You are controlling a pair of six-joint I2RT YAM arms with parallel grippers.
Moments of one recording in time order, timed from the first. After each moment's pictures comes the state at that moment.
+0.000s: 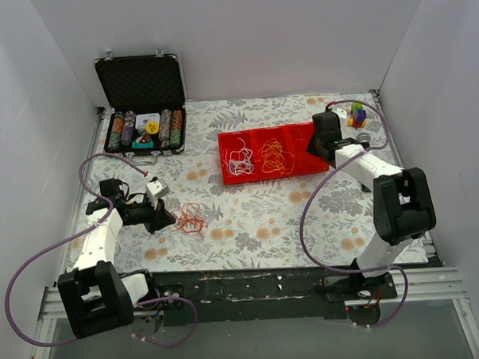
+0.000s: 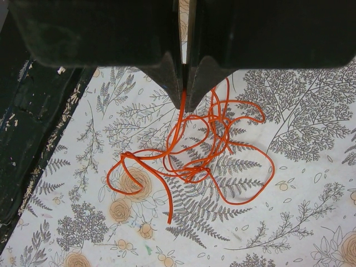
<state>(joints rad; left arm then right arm) 0.23 1.12 0.67 -0.84 0.96 0.98 0.29 1.66 1.10 -0.18 0.29 0.52</state>
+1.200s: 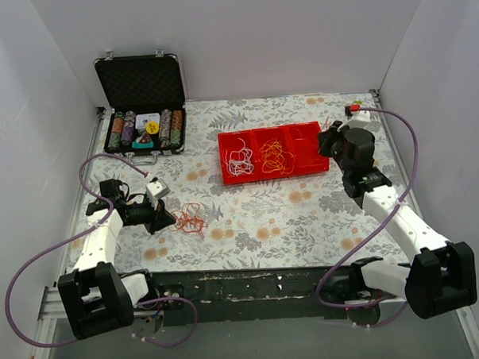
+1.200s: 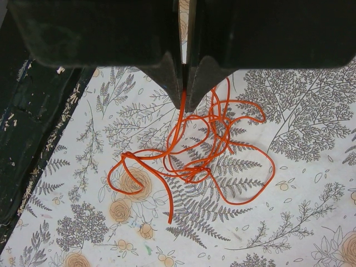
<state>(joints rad) 0.23 1.12 0.66 -0.84 0.97 0.98 0.27 1.13 0.77 0.17 0.09 0.37</state>
